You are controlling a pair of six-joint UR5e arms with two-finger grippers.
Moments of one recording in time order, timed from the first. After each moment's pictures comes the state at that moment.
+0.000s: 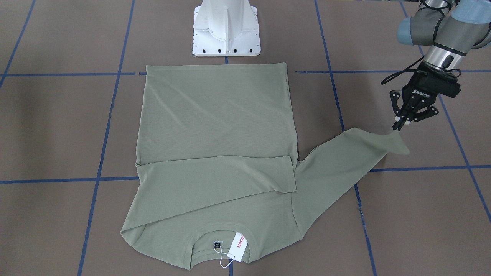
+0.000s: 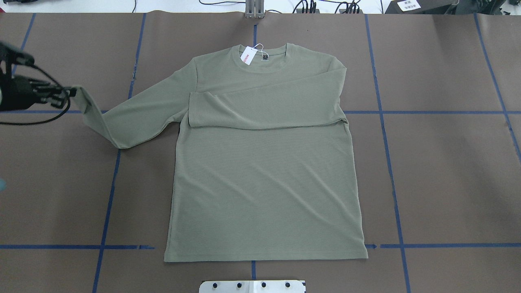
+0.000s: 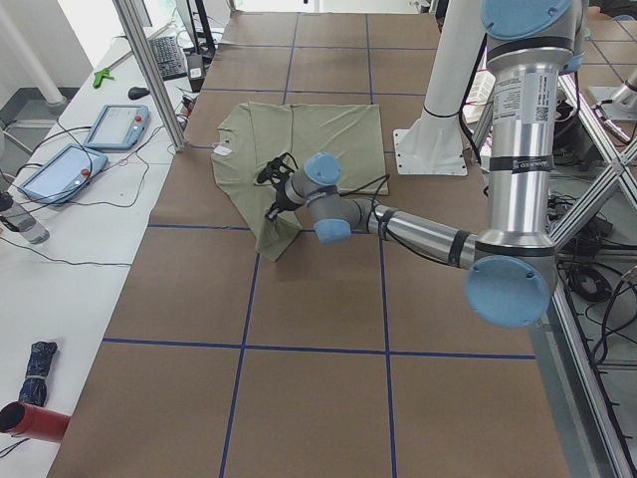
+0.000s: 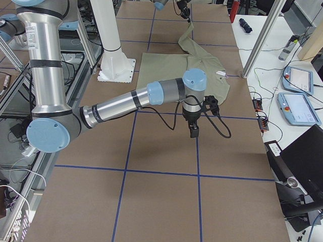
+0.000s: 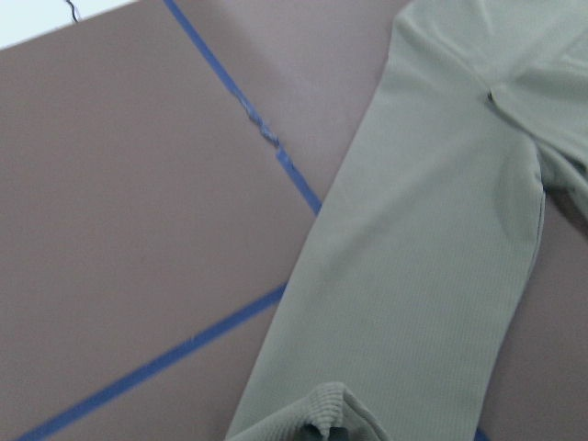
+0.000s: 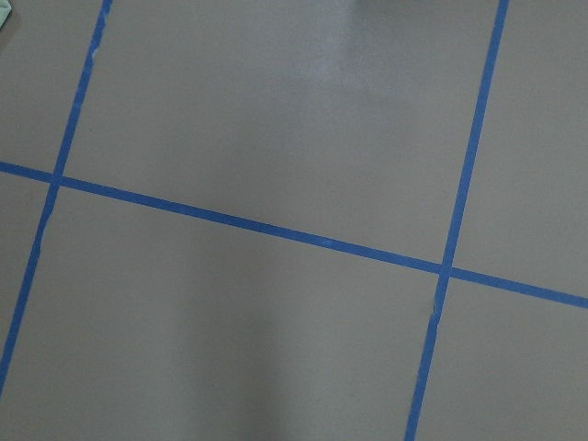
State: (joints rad) left arm -0.97 -1.67 -1.81 -2.39 -1.89 -0.59; right arm 1.49 -1.52 1.90 -1.75 2.34 -0.02
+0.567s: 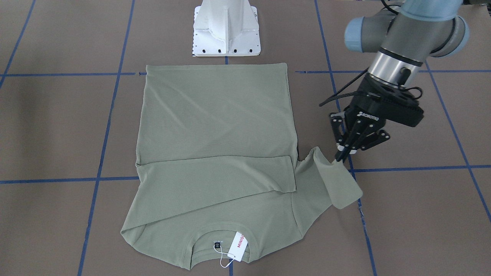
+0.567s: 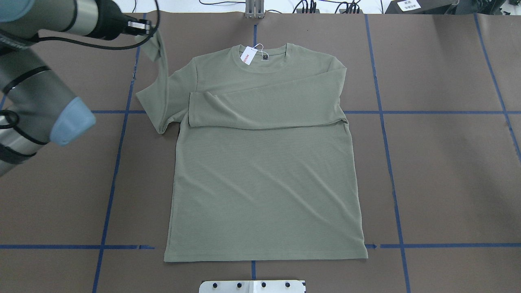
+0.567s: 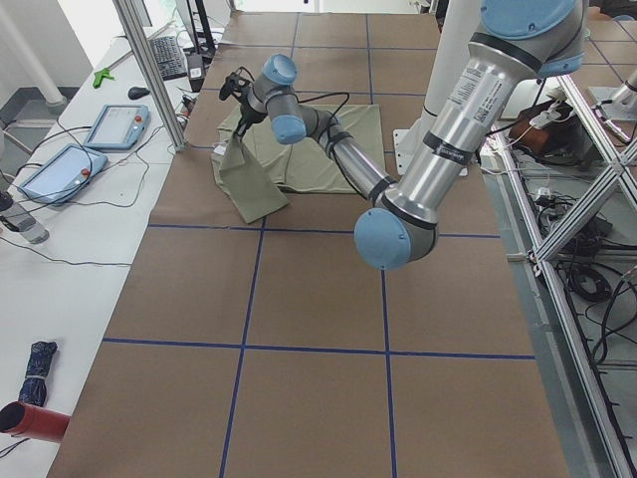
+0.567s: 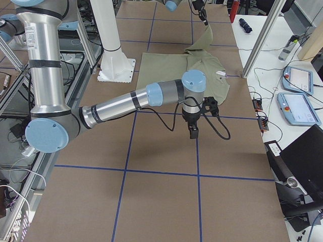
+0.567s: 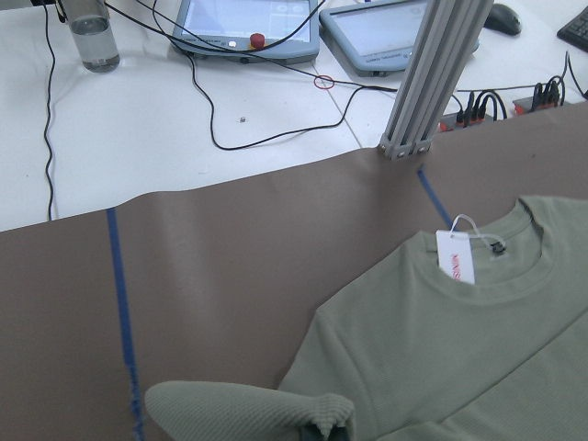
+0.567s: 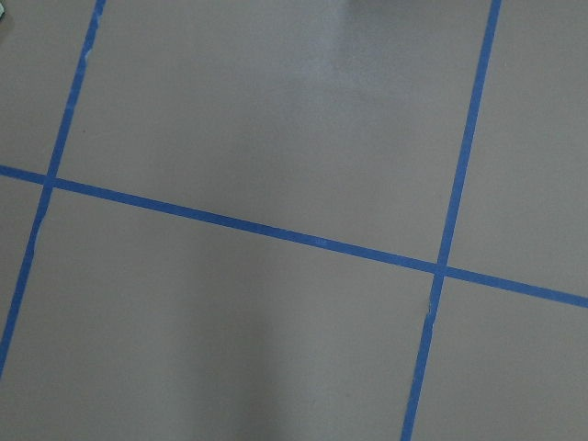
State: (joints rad) left arm -0.91 -2.17 -1.72 -2.01 -1.85 -0.91; right arm 1.49 -1.52 1.89 -1.74 2.34 -0.01
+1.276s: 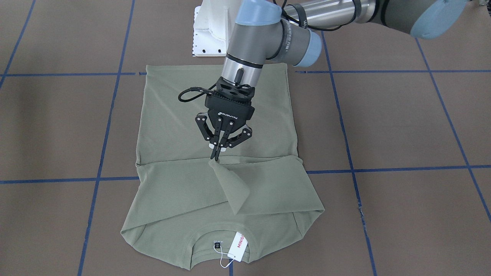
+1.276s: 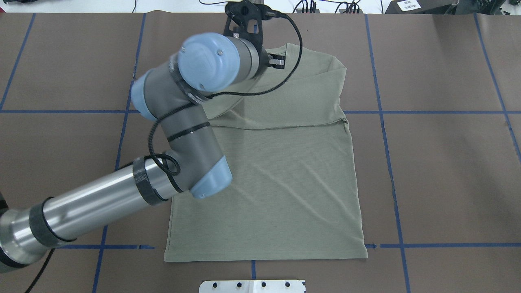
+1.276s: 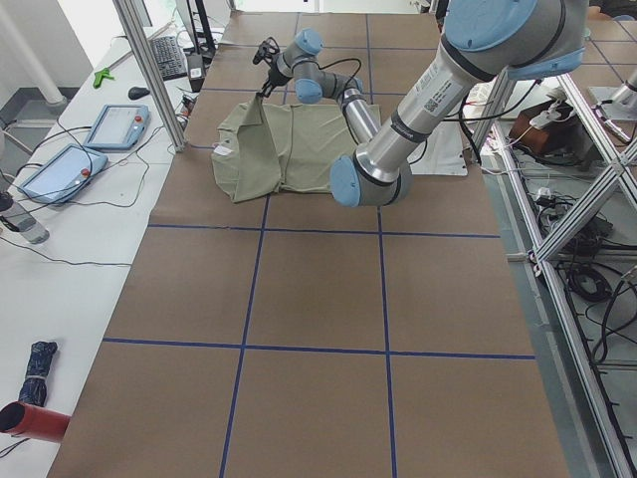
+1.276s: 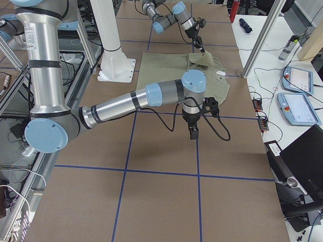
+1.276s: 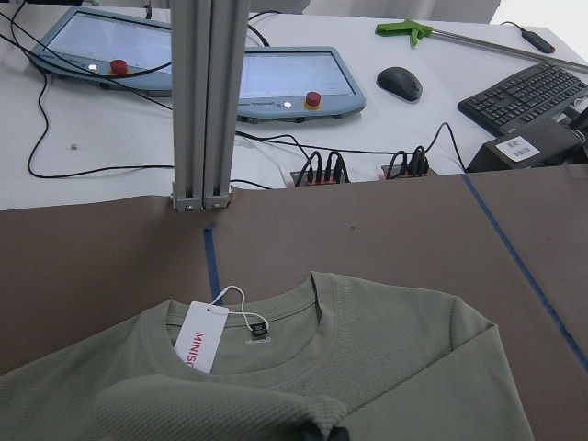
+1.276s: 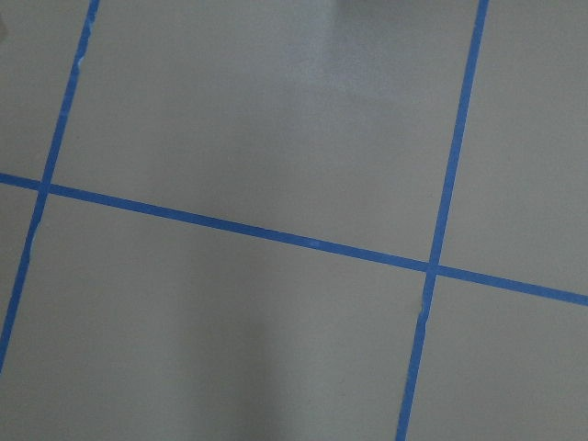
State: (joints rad) left arm -0.56 -2.49 -1.45 -2.05 -1.43 -0.99; right arm 1.51 -1.52 1.89 -1.75 2.34 -0.01
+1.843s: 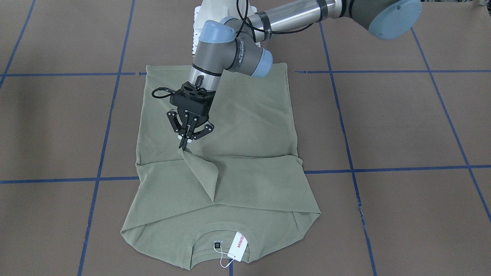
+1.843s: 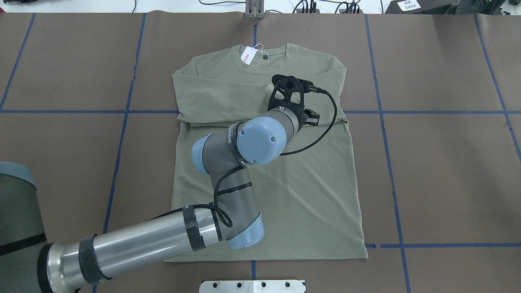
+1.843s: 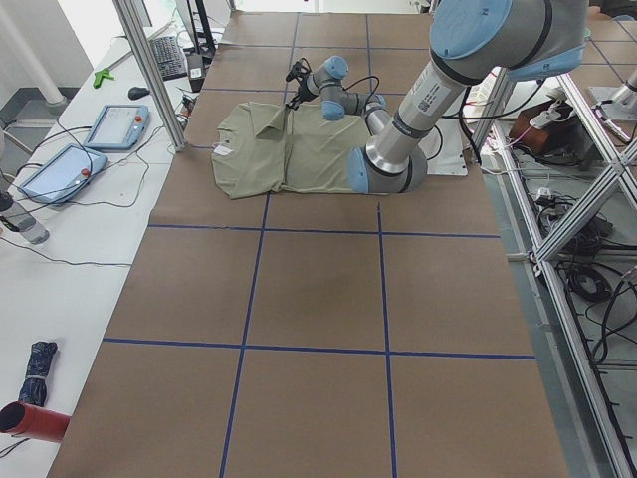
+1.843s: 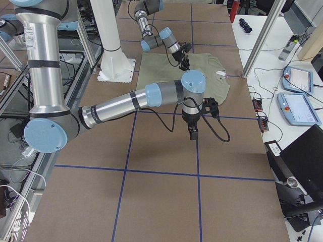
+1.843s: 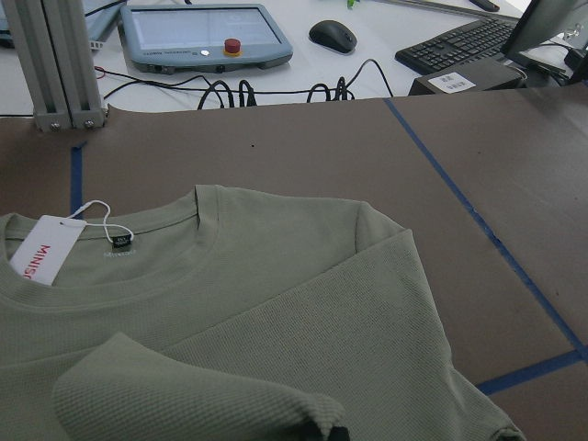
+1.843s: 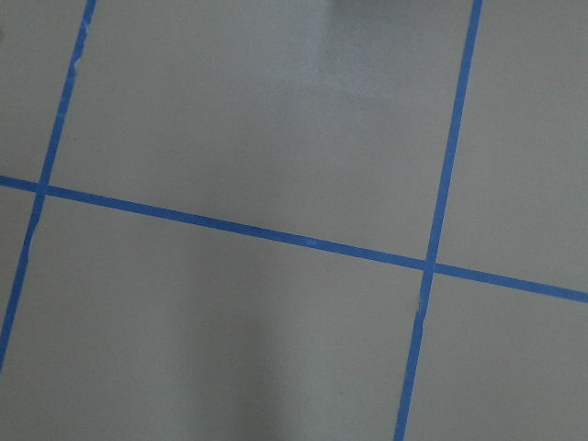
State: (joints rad) left arm -0.40 -2.56 -1.20 -2.28 -1.31 -0.98; right arm 1.51 -1.52 1.89 -1.75 2.34 -0.01
